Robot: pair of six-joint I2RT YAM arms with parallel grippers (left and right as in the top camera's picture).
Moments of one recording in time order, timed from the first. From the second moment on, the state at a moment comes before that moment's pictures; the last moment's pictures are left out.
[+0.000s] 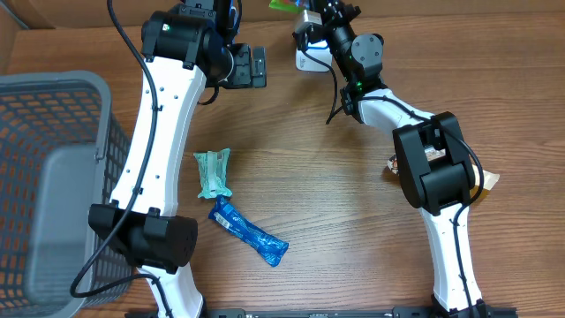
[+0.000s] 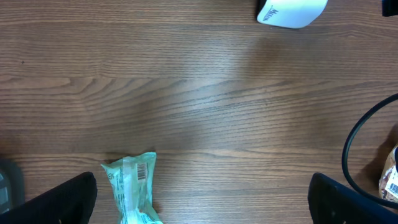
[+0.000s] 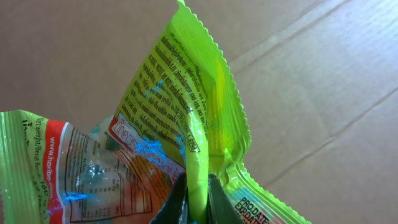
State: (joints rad) left arm -0.23 1.97 2.21 -1.39 0.00 -0.28; right arm 0.34 2.46 1.74 1.08 -0.13 -1.02
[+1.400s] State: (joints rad) left arm -0.23 1.97 2.21 -1.39 0.00 -0.28; right arm 0.24 1.66 1.77 -1.13 -0.06 0.24
